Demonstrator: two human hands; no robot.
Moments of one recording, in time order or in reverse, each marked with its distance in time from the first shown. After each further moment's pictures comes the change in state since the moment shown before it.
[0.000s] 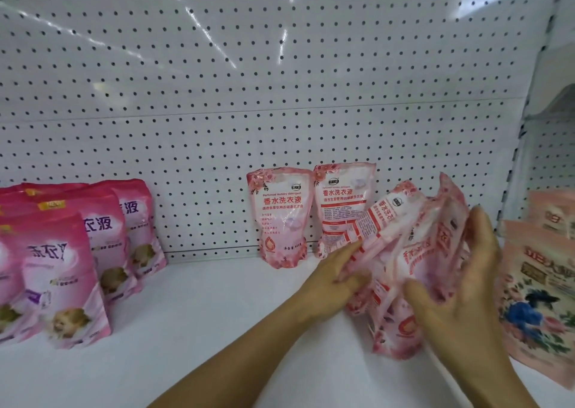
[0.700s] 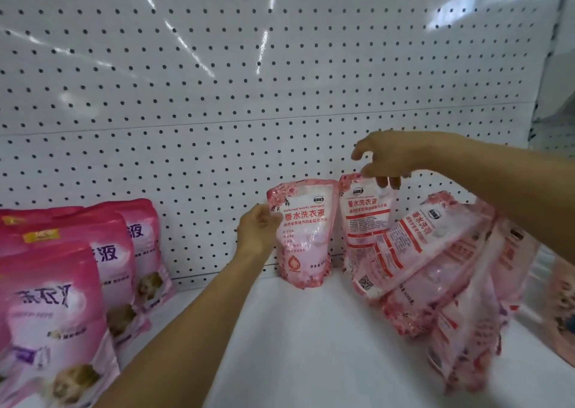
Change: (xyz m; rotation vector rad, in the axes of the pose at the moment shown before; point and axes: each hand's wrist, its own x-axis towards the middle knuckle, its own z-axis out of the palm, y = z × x) left_hand 0.048 -0.041 -0.166 -0.219 0.621 -0.085; right_hand 0.212 -0.073 0.105 -1.032 -0.800 -0.015
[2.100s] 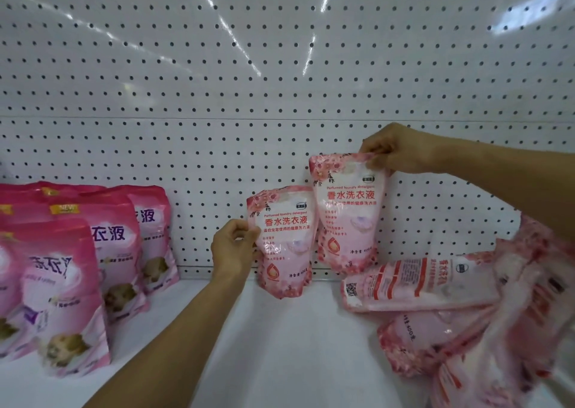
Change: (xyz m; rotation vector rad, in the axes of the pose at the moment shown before) left_hand -0.009 -0.032 -0.017 -0.167 0.331 -0.045; right_hand 0.063 0.041 0.002 0.392 0.104 -0.436
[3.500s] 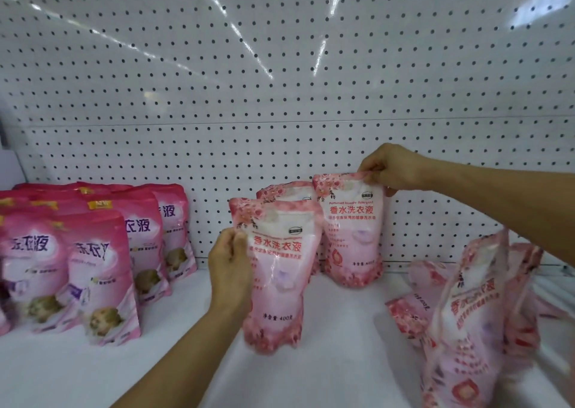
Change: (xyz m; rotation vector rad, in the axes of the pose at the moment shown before) left_hand -0.080 0.019 -0.028 0.071 0.076 0.229; right_hand -0.020 -0.005 0.028 0.033 -0.017 0.104
